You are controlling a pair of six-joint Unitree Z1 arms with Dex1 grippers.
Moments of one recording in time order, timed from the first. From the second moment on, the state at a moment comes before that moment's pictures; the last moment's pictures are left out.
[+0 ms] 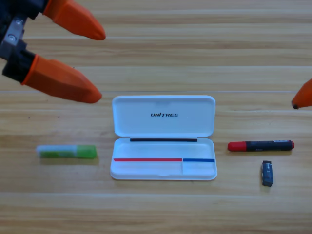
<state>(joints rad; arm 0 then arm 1) -0.70 1.37 -1.37 0.79 -0.49 0.57 0.98 1.23 -1.30 0.82 0.51 -0.46</state>
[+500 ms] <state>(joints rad) -0.70 1.37 -1.37 0.79 -0.48 0.57 0.98 1.24 -1.30 0.82 0.51 -0.43</state>
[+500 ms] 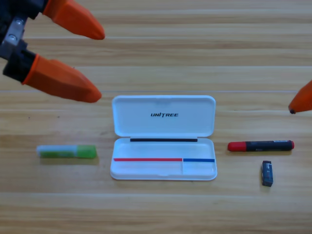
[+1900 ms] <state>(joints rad) -0.56 1.98 -1.39 0.91 0.08 0.92 0.78 1.85 -1.29 0.91 -0.03 0.54</state>
